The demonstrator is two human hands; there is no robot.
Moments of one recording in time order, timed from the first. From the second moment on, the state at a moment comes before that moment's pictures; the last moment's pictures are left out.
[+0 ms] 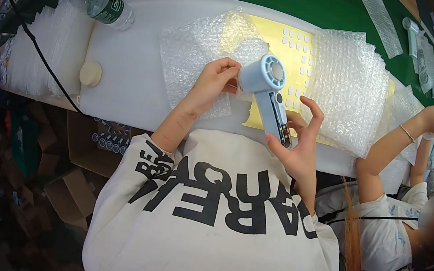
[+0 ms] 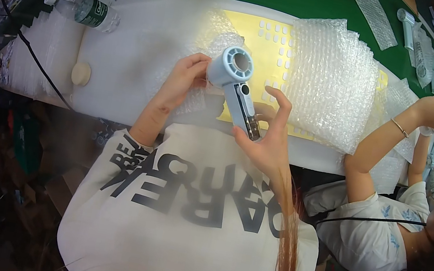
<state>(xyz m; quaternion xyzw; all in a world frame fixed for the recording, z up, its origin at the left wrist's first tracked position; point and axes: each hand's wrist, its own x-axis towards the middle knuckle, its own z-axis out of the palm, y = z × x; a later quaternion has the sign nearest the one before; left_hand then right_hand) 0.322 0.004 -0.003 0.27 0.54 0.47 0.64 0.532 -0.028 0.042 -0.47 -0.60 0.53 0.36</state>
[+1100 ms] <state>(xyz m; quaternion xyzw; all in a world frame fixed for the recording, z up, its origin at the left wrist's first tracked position) 0.355 -0.005 0.046 0.70 0.57 0.42 0.04 0.511 -0.017 0.049 -0.50 -0.31 0.69 0.42</state>
